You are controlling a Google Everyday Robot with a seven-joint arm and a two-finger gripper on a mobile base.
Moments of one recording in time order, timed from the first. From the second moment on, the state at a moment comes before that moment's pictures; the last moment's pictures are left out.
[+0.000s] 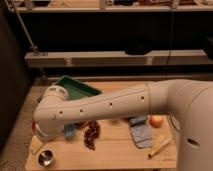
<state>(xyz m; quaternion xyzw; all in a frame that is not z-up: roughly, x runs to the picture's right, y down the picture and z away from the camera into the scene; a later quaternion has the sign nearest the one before) -0.254 0.199 0.612 0.06 -0.38 -0.85 0.35</state>
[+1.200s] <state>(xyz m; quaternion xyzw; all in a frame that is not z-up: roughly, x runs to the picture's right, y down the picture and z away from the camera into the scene) -0.167 0.139 0.538 -0.06 -0.24 -0.85 0.46</state>
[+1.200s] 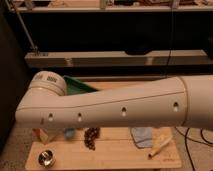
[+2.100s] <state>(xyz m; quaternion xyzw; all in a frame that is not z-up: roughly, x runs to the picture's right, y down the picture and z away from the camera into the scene) -0.149 0.126 0.565 -0.08 -0.25 -0.84 0.48</state>
